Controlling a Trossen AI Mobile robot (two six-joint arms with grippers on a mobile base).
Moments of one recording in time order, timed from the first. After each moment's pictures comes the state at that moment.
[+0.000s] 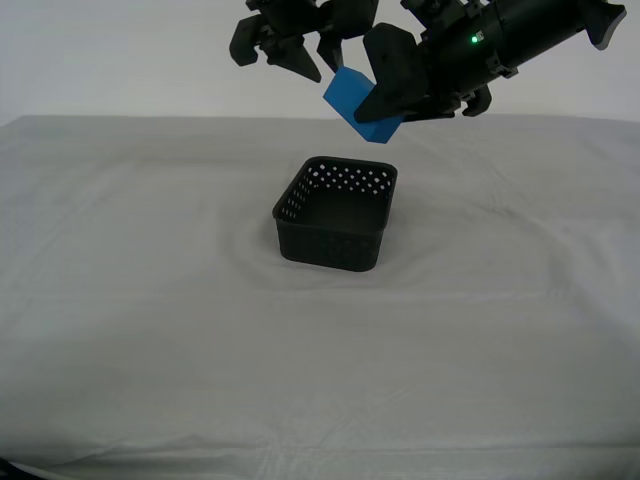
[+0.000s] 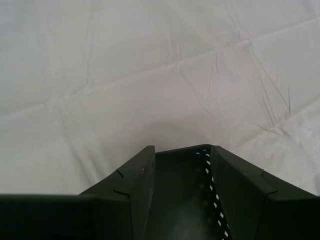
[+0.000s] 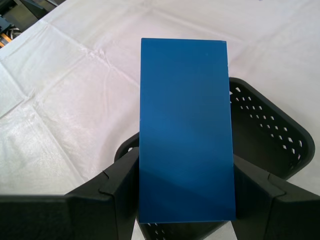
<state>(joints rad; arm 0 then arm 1) 0.58 1.58 0.80 0.12 -0.36 0.07 -0.58 2.03 1.60 -0.42 0.14 -0.28</state>
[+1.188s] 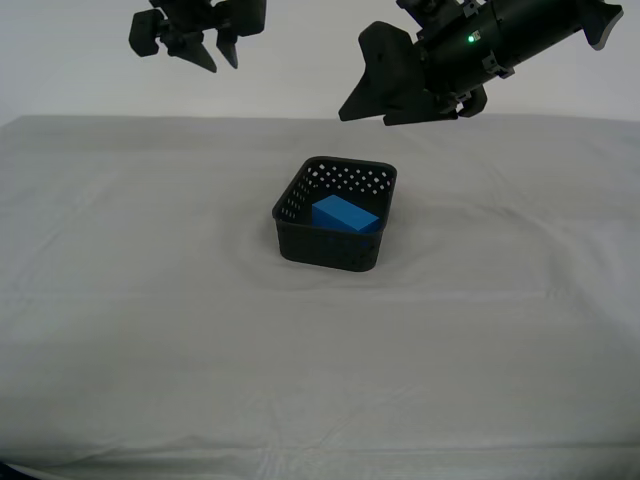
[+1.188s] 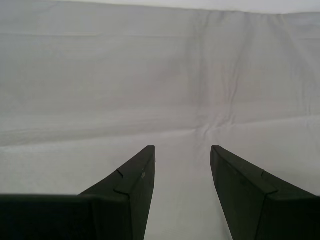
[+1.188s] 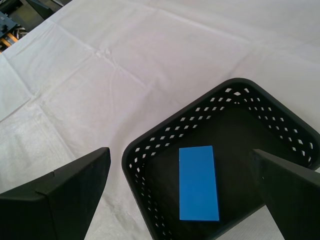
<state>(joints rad) 0.60 1.58 0.80 0.13 -0.37 0.08 -0.27 2.03 1.60 -0.42 0.06 -0.23</state>
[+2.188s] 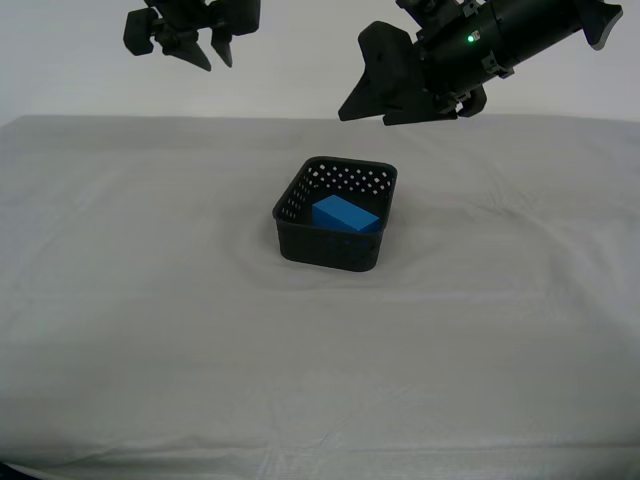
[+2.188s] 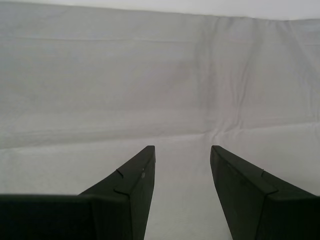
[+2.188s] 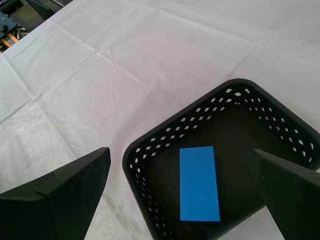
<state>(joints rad) 0.60 1.58 0.80 0.13 -0.37 0.08 -0.26 2.03 1.60 -0.42 0.06 -0.23</state>
